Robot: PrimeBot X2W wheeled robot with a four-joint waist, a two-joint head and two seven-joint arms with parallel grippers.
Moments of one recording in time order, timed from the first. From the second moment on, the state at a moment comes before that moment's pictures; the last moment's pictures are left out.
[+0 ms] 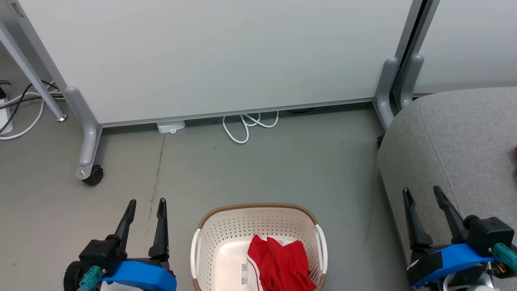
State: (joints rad) left arm -0.05 0.09 -0.09 0.31 -0.26 -0.13 -0.26; right arm -0.03 -0.05 -0.08 0.10 0.14 0.13 -0.09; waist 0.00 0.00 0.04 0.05
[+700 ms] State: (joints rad) left arm -0.05 0.08 -0.08 0.32 -0.26 -0.13 -0.26; right arm -0.02 -0.05 -0.06 0.10 0.16 0.13 -0.10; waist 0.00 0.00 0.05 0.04
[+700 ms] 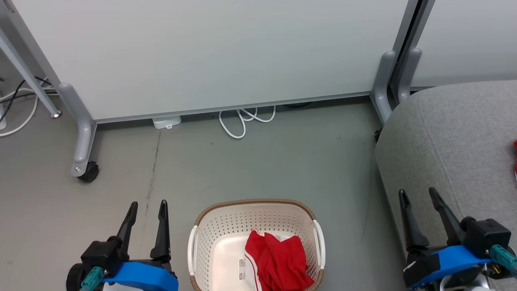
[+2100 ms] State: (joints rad) left arm -0.68 0.14 -0.48 0.89 -0.47 -0.13 -0.26; right arm -0.39 -0.05 0.16 -0.08 0.20 0.13 -0.15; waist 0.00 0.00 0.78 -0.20
